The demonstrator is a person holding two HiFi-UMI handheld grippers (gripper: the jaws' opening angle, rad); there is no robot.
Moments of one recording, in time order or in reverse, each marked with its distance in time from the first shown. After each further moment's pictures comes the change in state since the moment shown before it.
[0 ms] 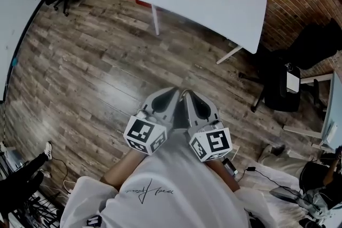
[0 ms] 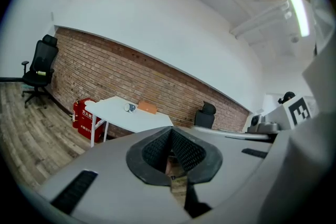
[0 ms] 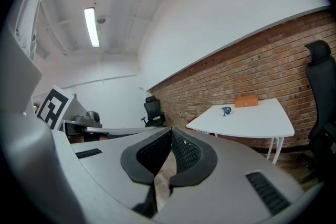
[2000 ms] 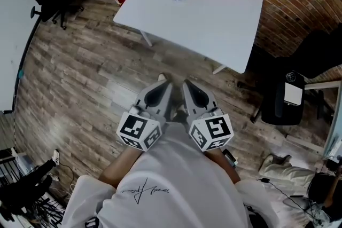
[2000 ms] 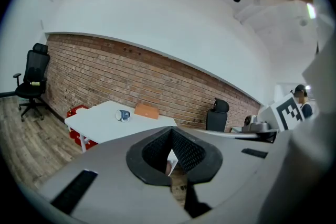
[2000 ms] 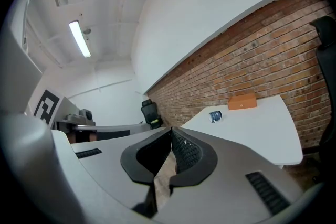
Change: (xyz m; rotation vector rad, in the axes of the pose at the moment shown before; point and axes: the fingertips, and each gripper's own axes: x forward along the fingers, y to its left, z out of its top) left arm 0.197 0.000 0.050 0.069 0.029 0.066; right arm 0.082 -0.193 0.059 0.088 0.012 0.051
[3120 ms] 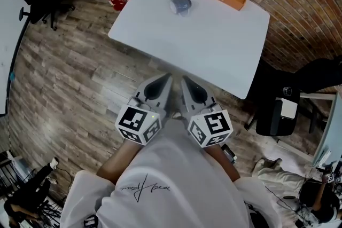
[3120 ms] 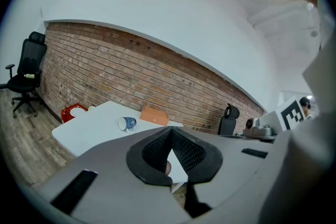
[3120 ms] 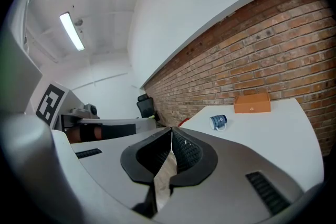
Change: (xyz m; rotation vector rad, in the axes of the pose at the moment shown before) left arm 0.108 0.111 0.057 -0.057 0.023 -0.026; right arm 0.146 -0.049 0.037 -0.020 0.076 -0.012
